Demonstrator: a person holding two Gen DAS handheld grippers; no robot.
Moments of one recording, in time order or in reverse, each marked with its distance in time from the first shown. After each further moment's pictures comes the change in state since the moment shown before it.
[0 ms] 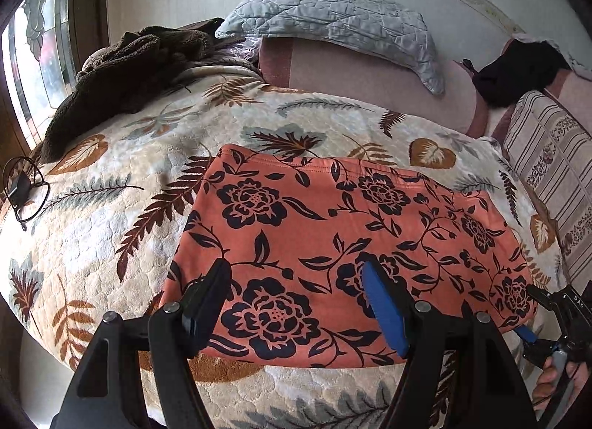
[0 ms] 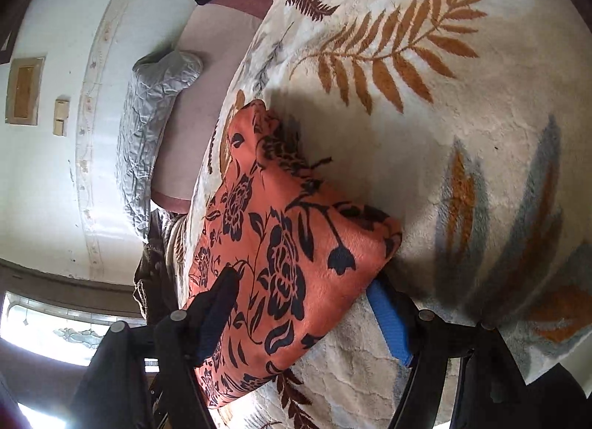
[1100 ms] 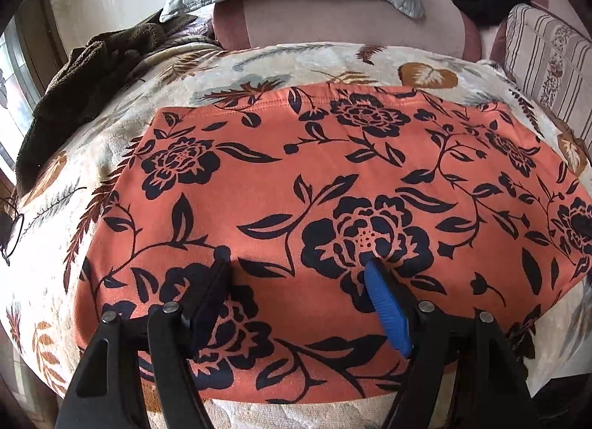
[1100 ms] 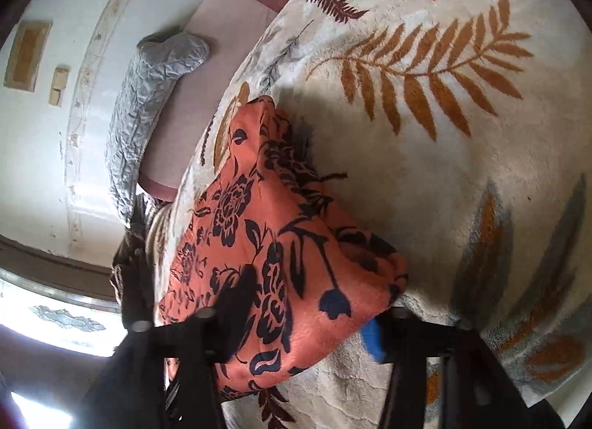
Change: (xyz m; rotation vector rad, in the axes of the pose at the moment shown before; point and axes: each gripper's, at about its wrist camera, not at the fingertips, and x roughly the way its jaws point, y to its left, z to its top) left arm 0.085 -0.051 -0.034 0.210 0.110 0.075; right arm 0.022 0.026 0.013 -0.133 0.019 -0.110
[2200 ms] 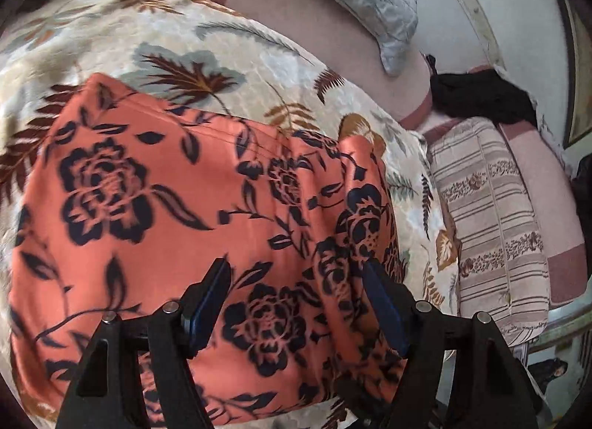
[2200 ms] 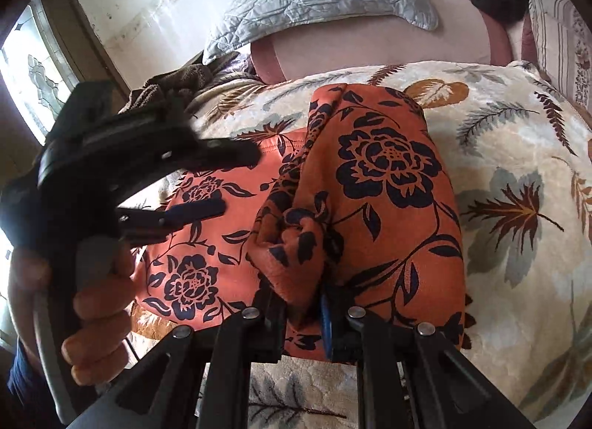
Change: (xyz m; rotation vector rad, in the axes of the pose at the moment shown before) left arm 0.014 0.046 0.083 -0.350 0.174 -0.619; right arm 0.059 0.189 -0.136 -0.778 0.039 -0.079
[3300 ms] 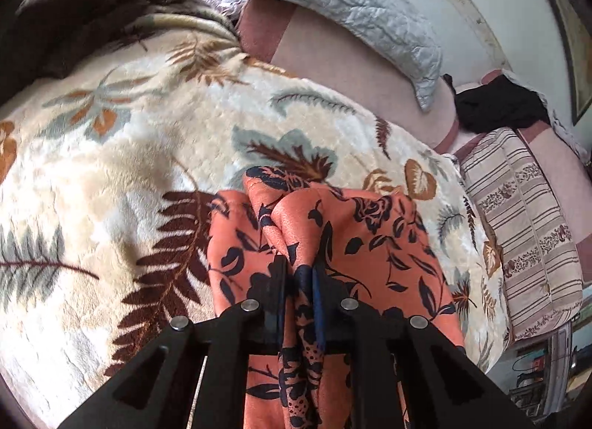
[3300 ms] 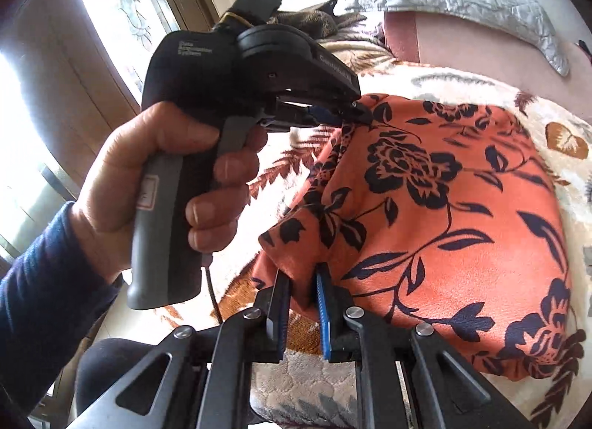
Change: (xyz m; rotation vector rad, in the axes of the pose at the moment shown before) left arm -0.072 0.109 0.059 0.136 -0.145 0.116; right arm 0.054 0.149 -0.015 -0.282 0.100 0.172
